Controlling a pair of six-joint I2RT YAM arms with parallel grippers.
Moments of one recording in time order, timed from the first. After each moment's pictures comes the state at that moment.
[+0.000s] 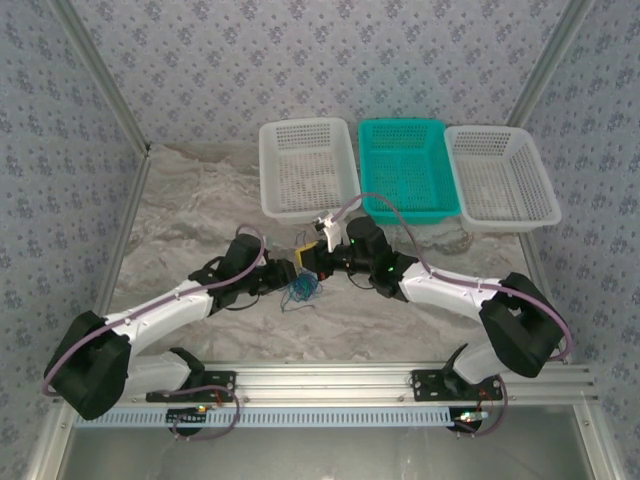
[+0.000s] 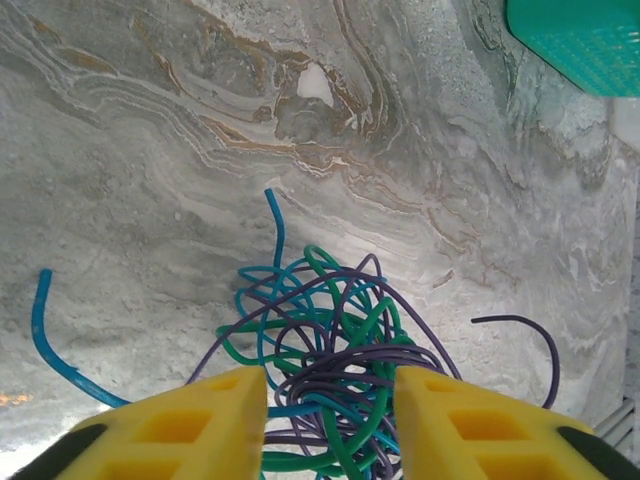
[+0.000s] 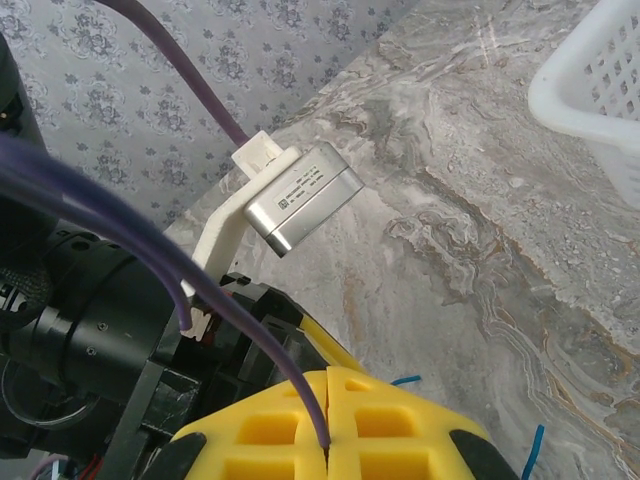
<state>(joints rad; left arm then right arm) -0.66 1.20 0.57 -0.14 0.21 -0.95 0.80 1.45 0.78 0.33 -0.41 0.38</state>
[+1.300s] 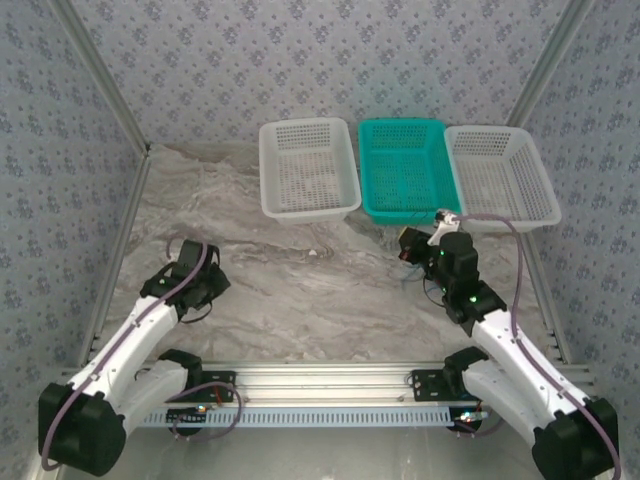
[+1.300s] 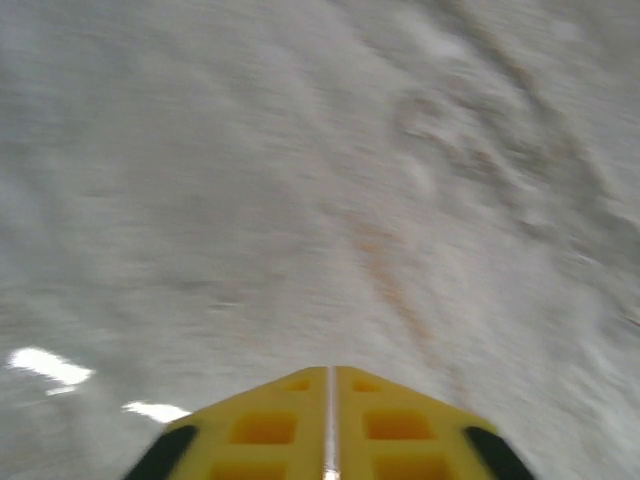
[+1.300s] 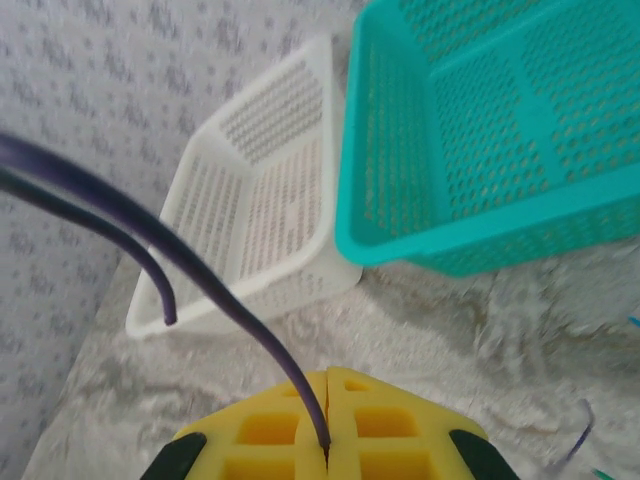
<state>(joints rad) -0.32 0.89 0.56 -0.64 -0.04 -0.86 0.38 0.82 0.51 -0.02 -0.06 0.67</state>
